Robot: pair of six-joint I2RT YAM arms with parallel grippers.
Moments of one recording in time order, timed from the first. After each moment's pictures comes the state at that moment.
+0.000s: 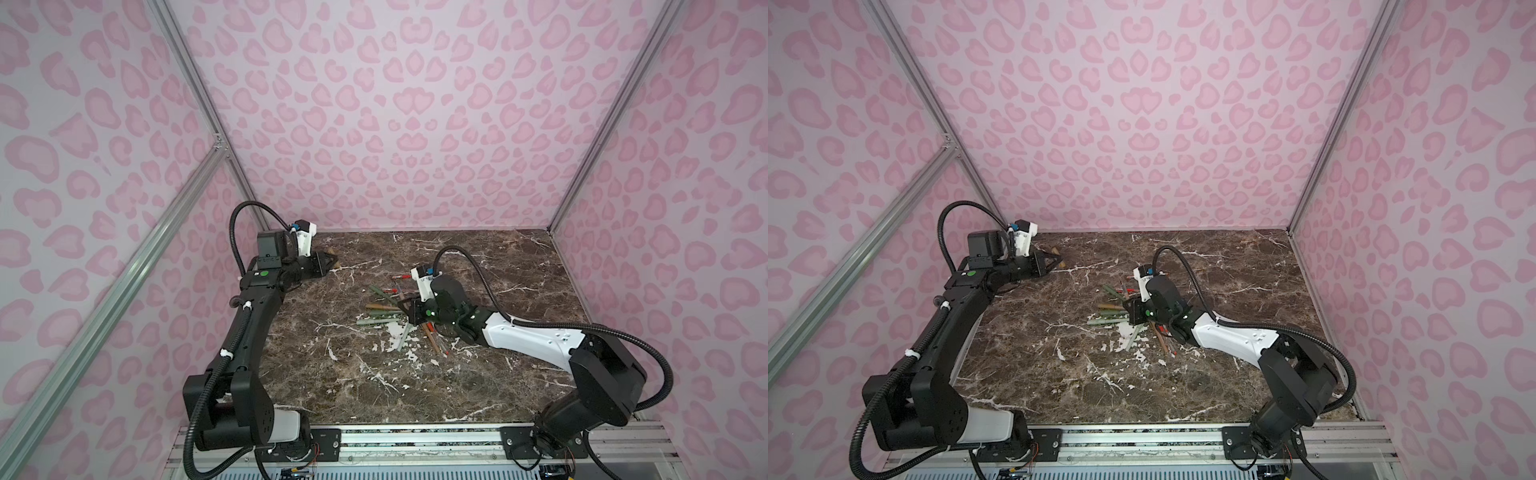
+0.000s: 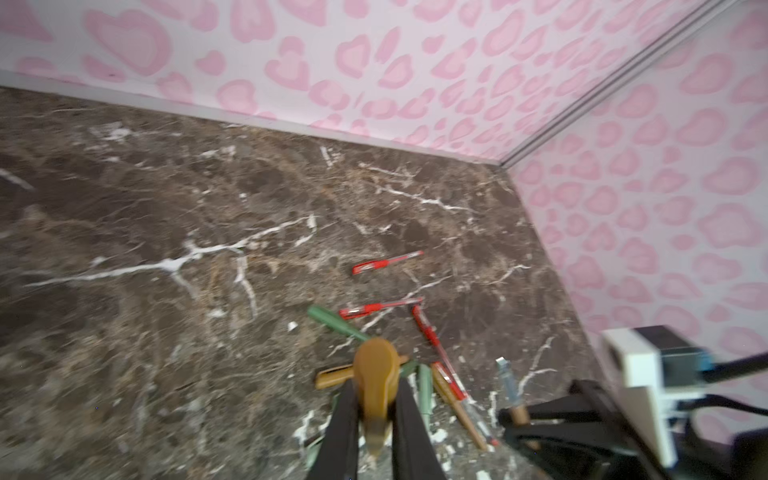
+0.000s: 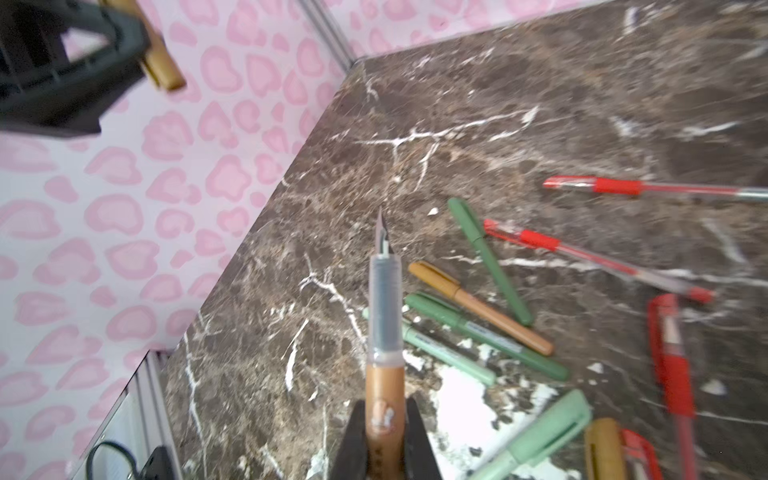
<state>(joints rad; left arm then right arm) 0.07 1.42 1.21 -0.50 0.59 -0.14 0.75 1.57 0.96 0.07 -0.15 0.55</state>
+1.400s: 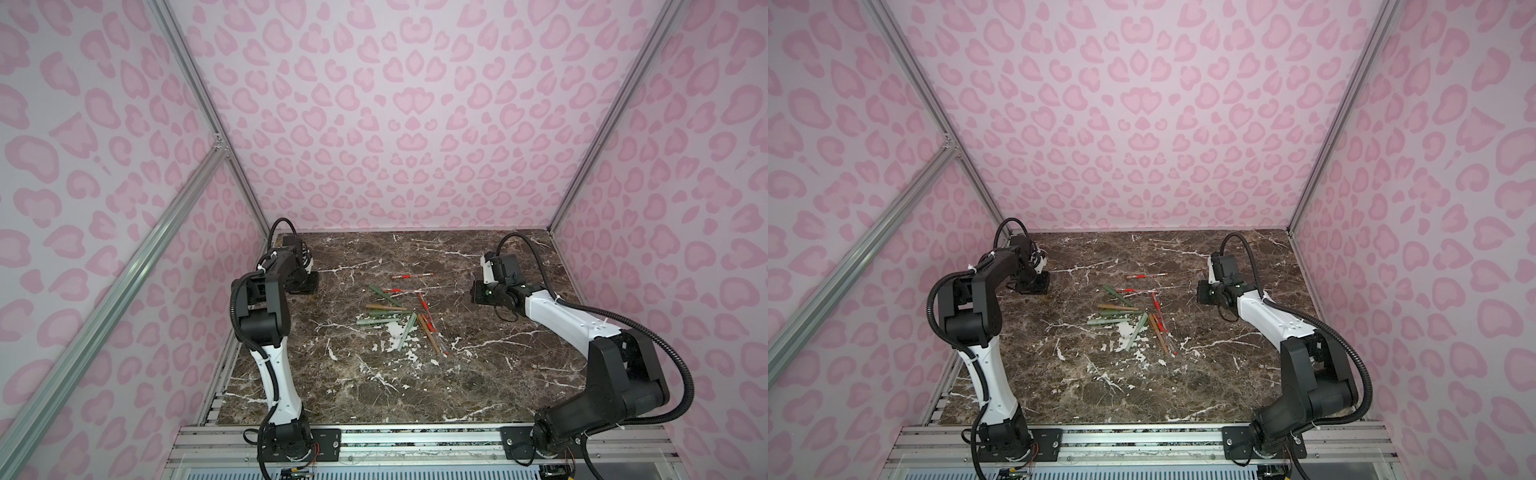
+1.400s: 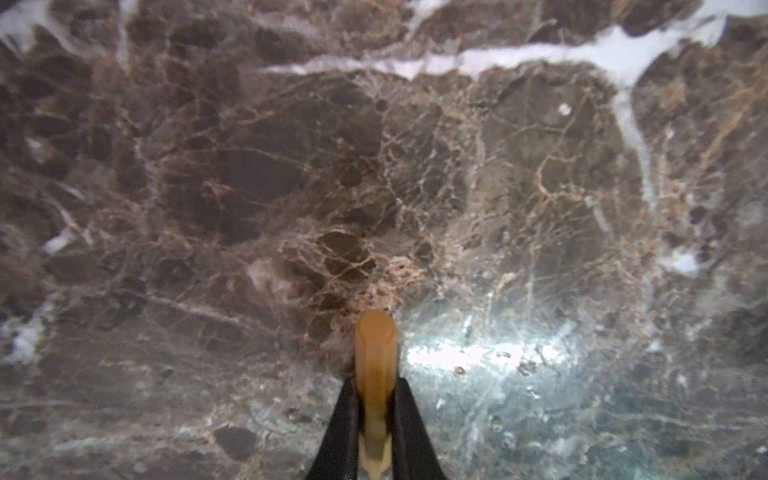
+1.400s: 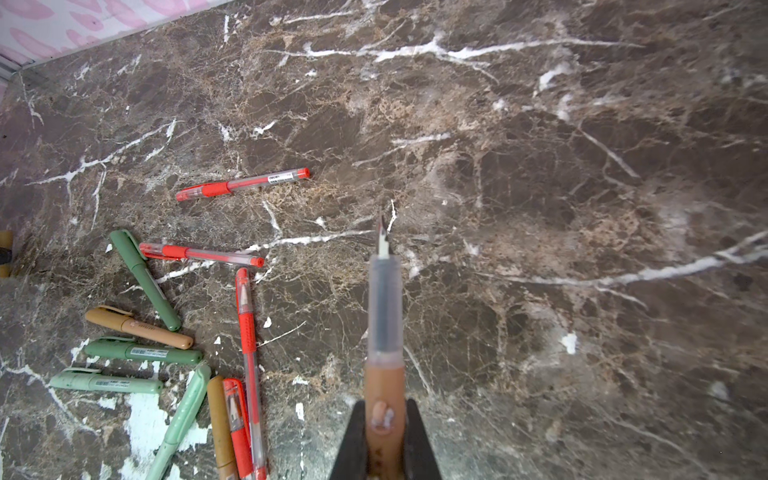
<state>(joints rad) 0.12 2.15 1.63 -0.85 0.06 0.11 0.27 1.54 0.99 -0.35 -0.11 0.35</state>
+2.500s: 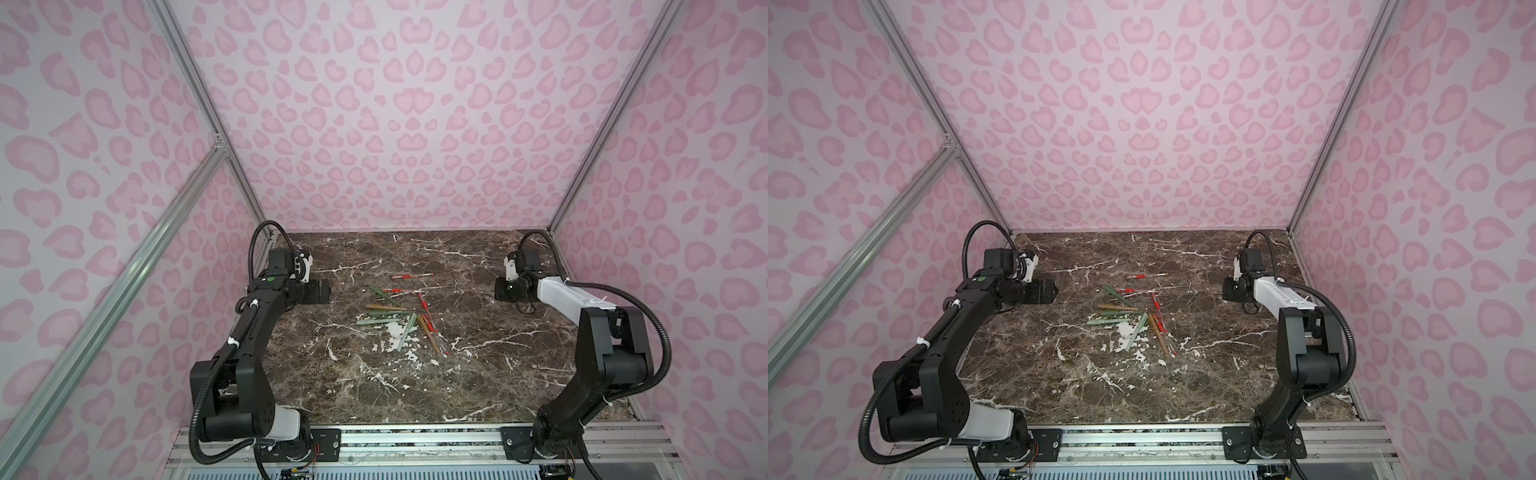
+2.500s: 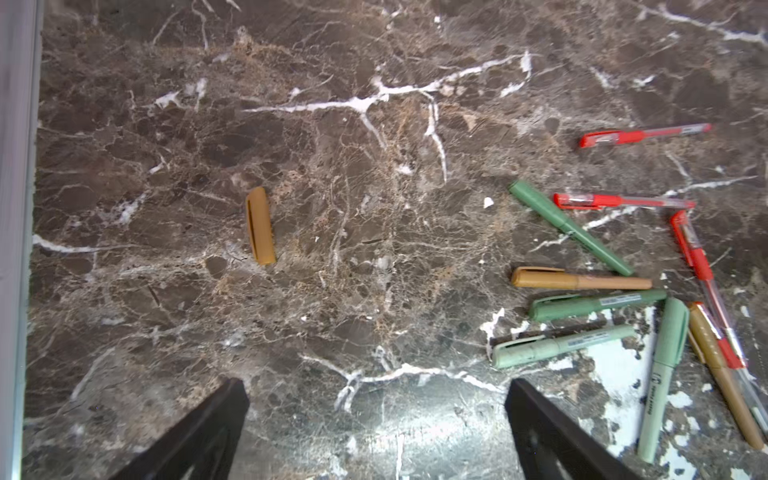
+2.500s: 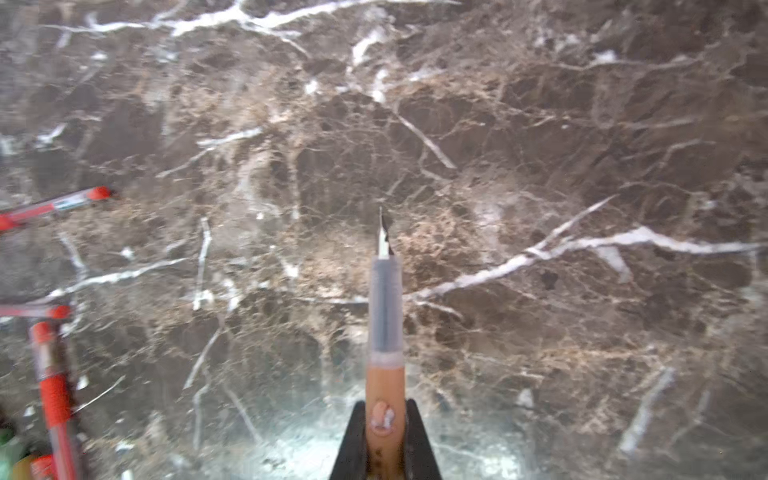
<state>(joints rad) 0.07 1.41 1.06 -0.63 0.21 0.05 0.01 1.75 1.12 -0.47 -0.11 0.19</state>
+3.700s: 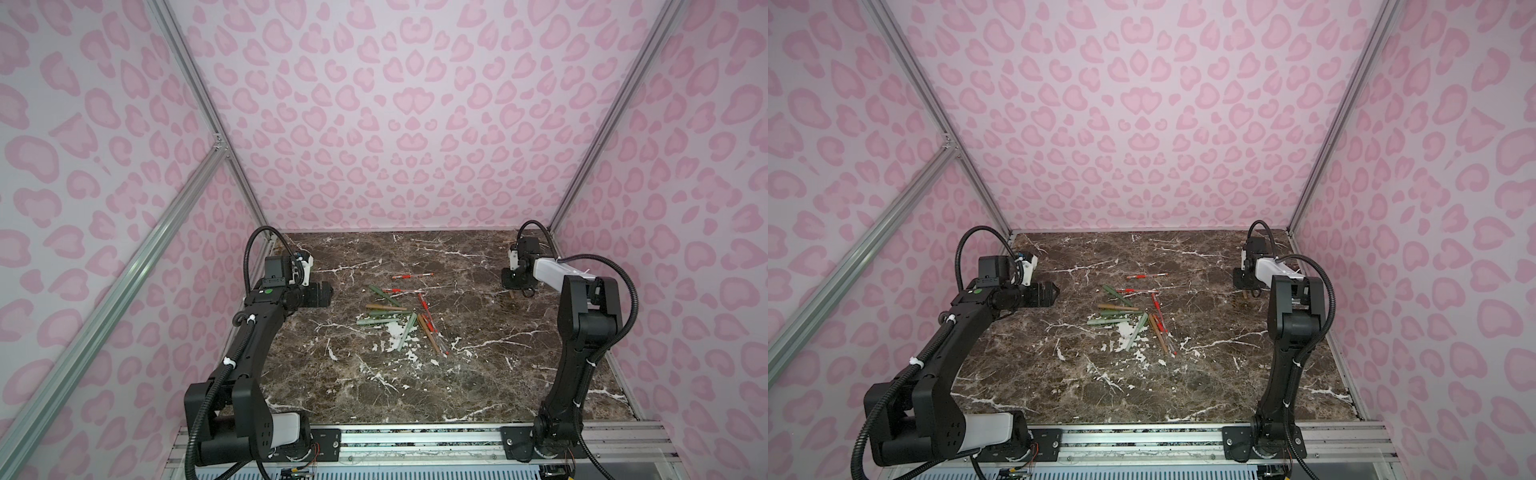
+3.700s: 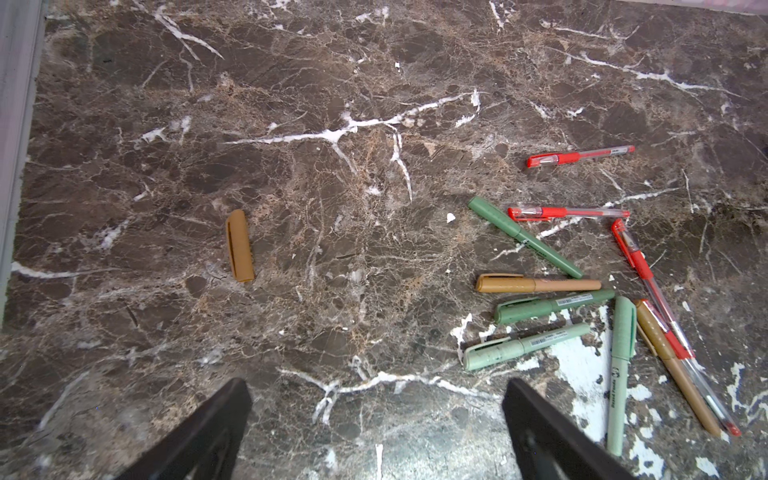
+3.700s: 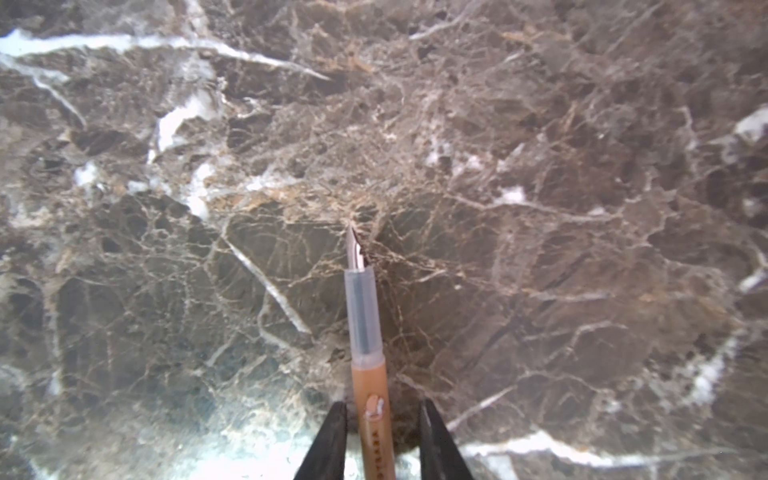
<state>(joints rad) 0.07 1.33 1.00 -0.56 0.26 0.05 -0.06 2.07 1.43 -0.52 0.01 0.02</state>
